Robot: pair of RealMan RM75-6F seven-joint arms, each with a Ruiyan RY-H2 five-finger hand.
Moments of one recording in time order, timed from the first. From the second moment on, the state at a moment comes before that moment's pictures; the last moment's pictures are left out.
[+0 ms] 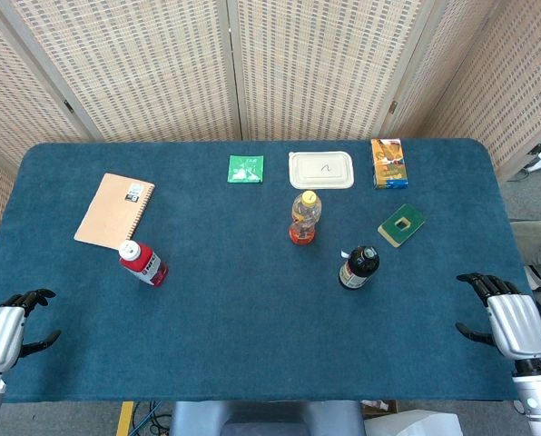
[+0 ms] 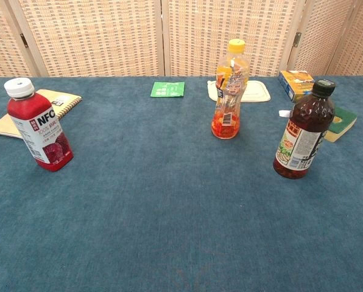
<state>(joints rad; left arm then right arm) -0.09 -1.14 -0.05 -1.62 1.49 1.49 0.09 0.09 -1.13 0.03 -1.59 -1.53 1.45 0.01</state>
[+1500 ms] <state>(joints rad) -0.09 -1.11 -0.05 -1.64 1.49 1.49 0.02 0.33 -1.35 0.16 -1.55 -1.41 1.21 0.19</state>
